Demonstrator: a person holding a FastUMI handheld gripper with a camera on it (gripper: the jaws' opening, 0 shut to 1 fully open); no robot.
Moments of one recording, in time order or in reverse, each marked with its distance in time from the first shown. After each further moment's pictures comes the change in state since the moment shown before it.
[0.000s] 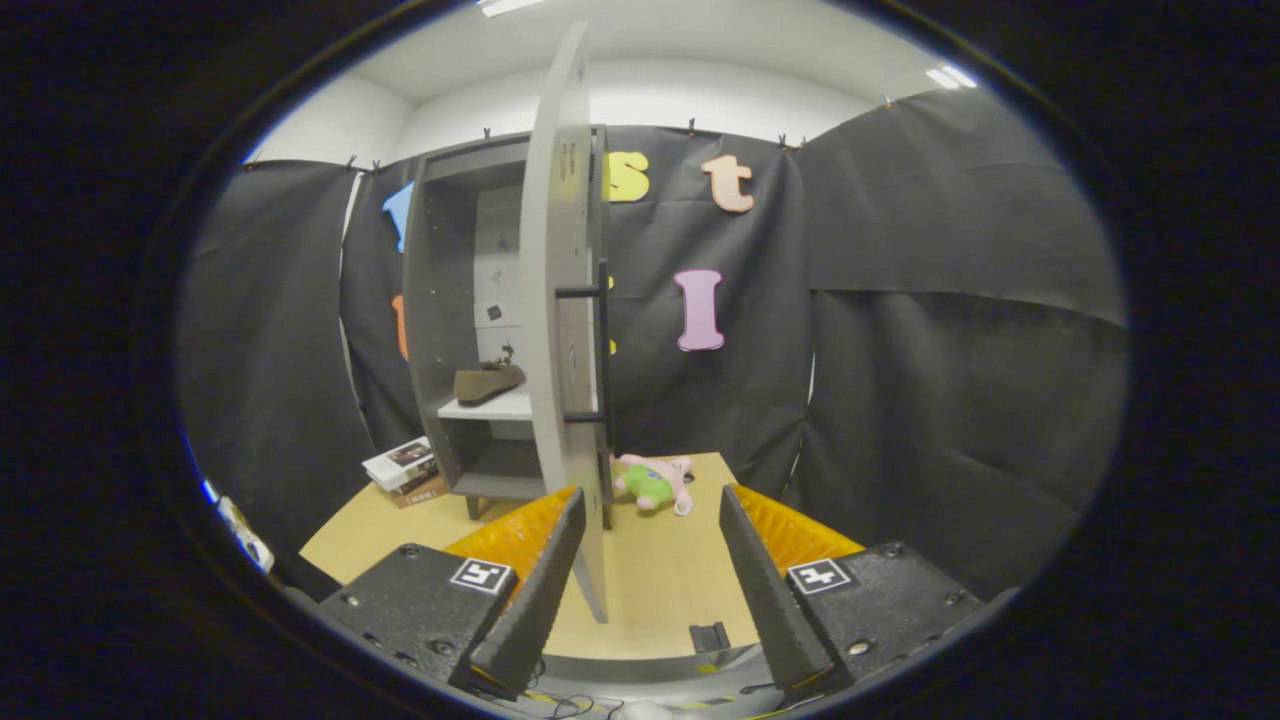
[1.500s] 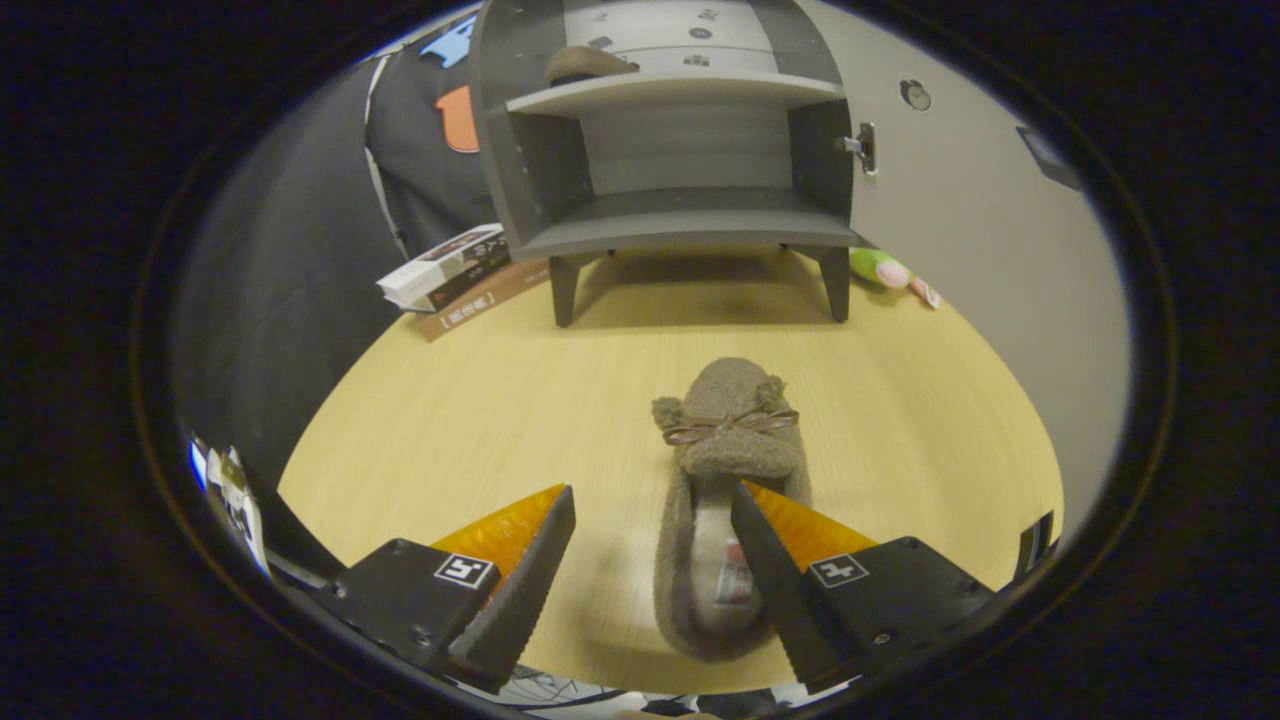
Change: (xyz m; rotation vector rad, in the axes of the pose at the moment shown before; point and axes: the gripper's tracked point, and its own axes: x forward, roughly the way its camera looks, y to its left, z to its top) arm 0.264 0.267 -0.334 0.007 0.554 0.207
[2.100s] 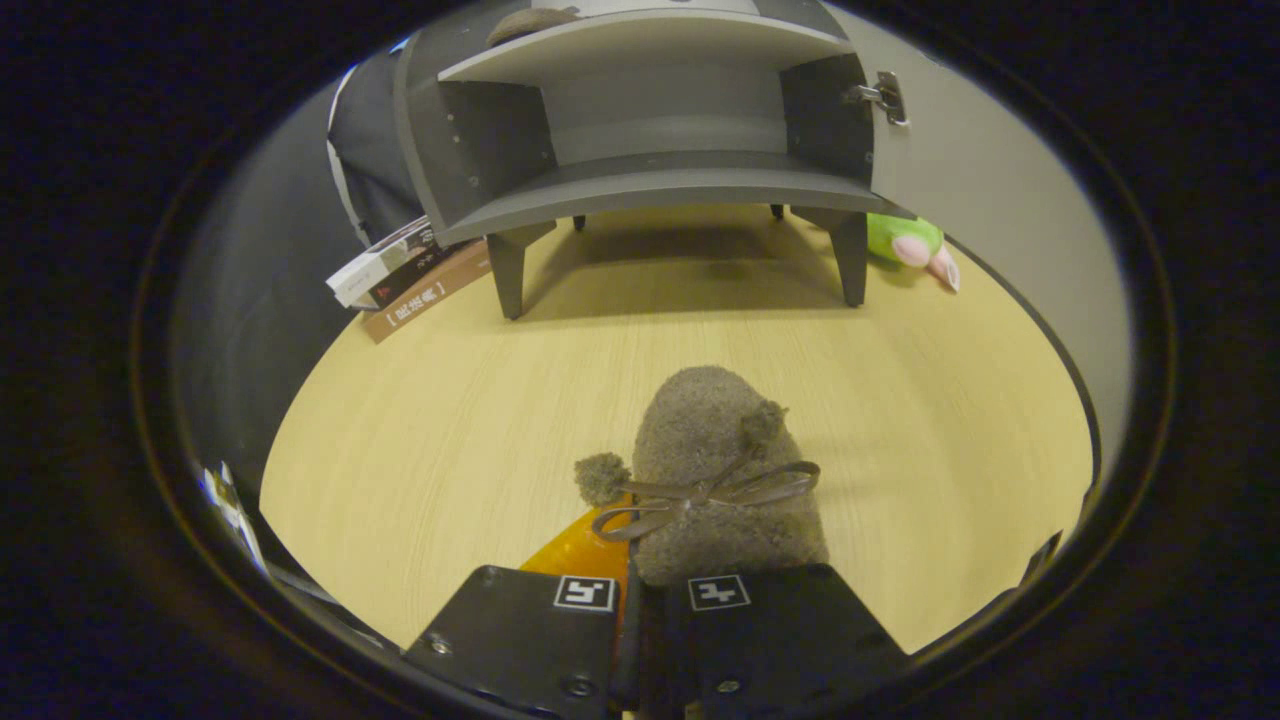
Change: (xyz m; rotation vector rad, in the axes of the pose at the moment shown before) arm 0.044 -0.020 0.016 0.018 0.061 0.000
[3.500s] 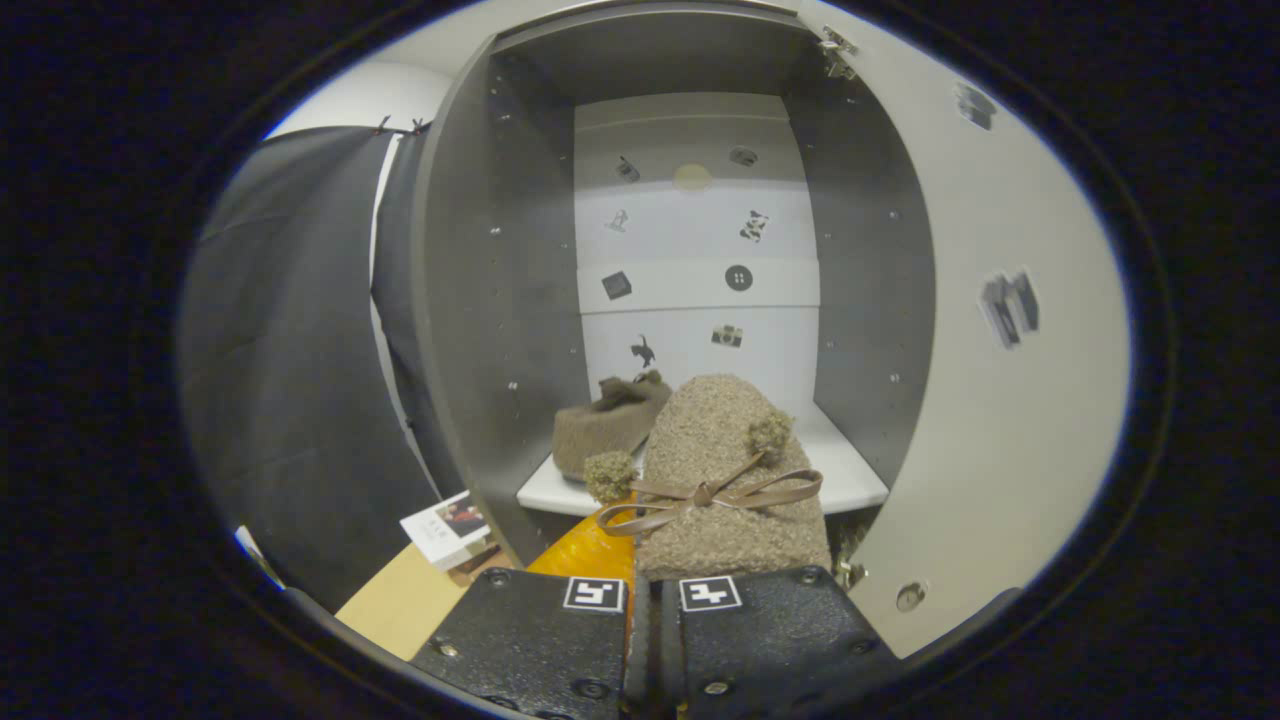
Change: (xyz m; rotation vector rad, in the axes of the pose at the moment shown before) arm -0.202 0.066 0.371 -0.097 -0.605 0.014
